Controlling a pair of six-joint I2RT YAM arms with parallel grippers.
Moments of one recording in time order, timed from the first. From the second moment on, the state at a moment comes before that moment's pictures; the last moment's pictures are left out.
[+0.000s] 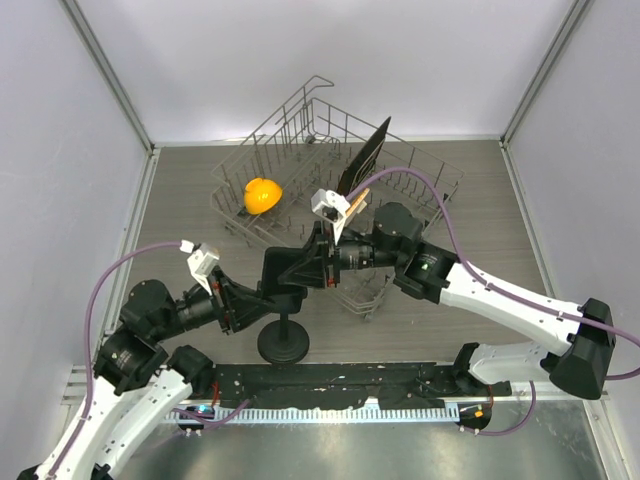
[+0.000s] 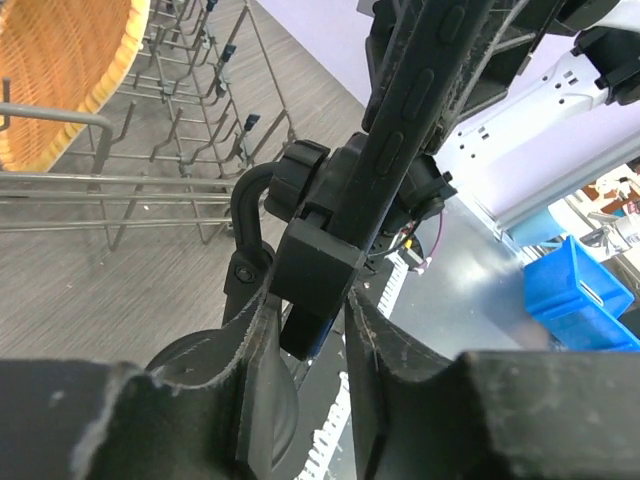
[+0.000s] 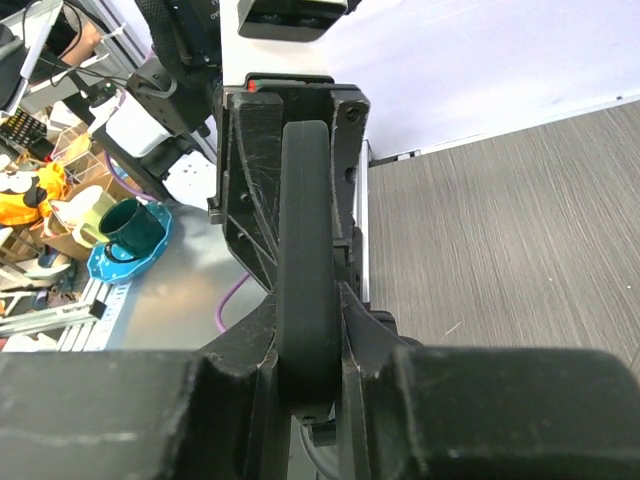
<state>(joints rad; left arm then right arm) -0.57 0.31 0.68 -0.48 0.54 -0.52 0.98 1.22 1.06 0.20 -0.64 0.36</state>
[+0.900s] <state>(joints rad) -0.57 0.21 1.00 -0.76 0.24 -0.37 0.99 1.42 1.07 0.30 -0.68 0.17</state>
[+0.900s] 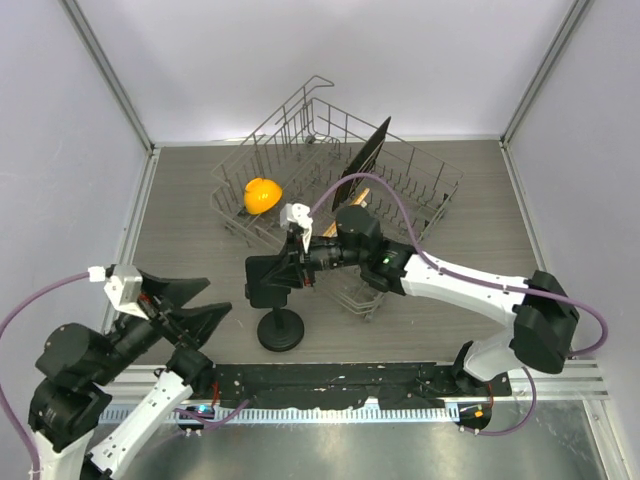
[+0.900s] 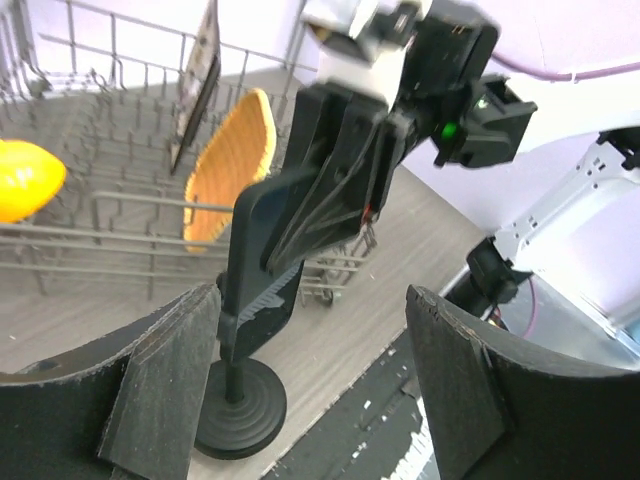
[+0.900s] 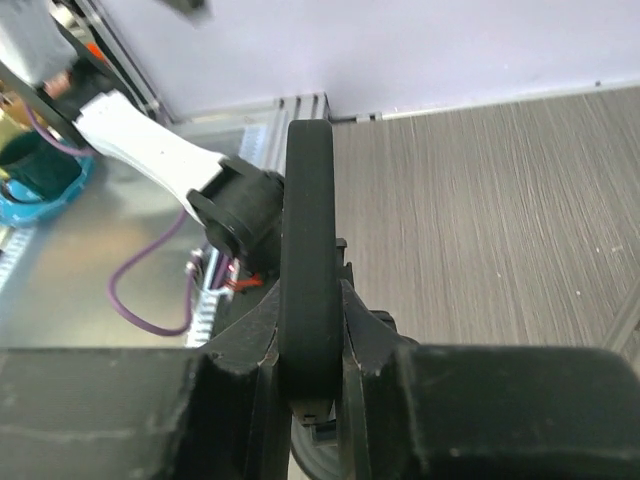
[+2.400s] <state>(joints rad) -0.57 0.58 0.98 -0.71 0.40 -0.04 1.02 1.20 0.94 0.13 -0.53 -0.12</state>
